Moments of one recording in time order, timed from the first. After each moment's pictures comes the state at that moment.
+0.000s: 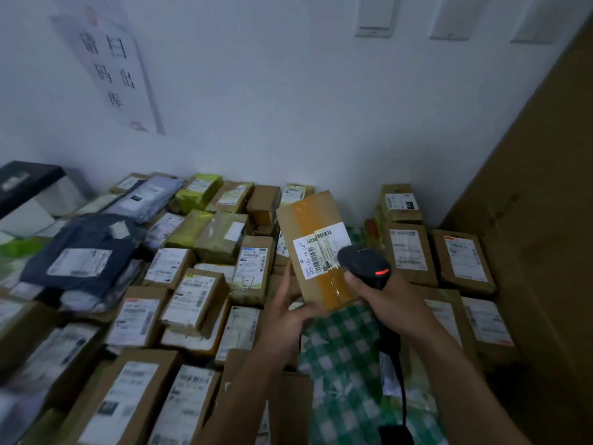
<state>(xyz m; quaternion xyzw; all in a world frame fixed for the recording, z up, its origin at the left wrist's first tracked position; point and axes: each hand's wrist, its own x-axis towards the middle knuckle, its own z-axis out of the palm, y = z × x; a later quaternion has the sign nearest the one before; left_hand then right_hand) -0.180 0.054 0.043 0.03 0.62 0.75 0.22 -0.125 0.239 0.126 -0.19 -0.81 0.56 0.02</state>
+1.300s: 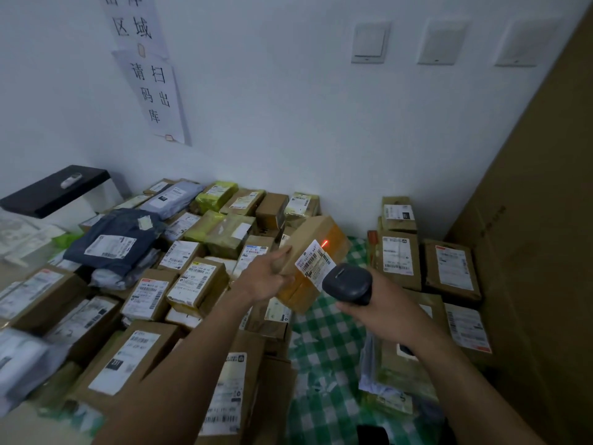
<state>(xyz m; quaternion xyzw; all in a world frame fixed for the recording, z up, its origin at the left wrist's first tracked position) -0.204 0.054 0.104 0.12 0.92 0.34 0.14 -0.079 0.283 0.133 -0.08 -0.90 0.42 -0.06</state>
